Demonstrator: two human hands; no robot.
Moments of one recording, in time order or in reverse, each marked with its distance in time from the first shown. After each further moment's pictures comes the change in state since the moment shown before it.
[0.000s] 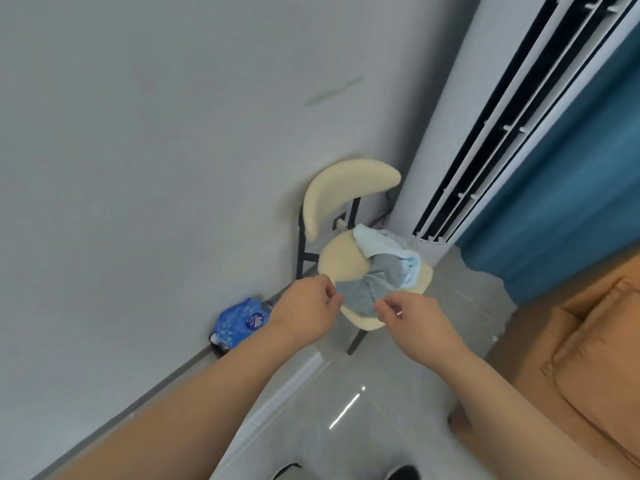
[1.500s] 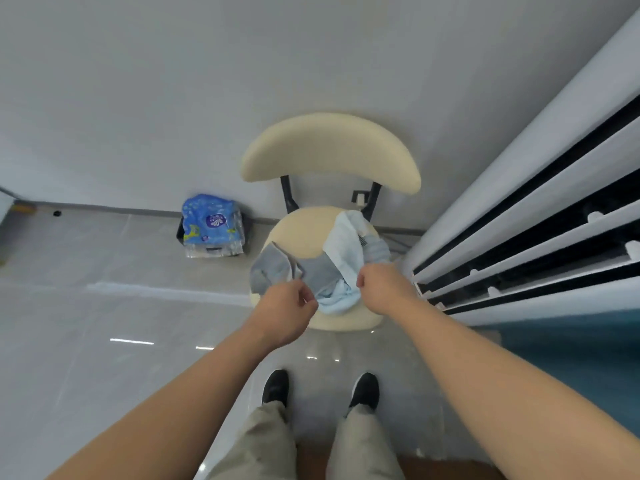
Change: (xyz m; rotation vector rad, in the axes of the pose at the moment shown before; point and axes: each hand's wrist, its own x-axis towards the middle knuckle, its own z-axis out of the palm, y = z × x) left_hand 0.315 0.257 0.291 -0.362 0.340 -0.850; right_hand 0.485 0.302 -0.126 -0.668 -0.658 -0.617
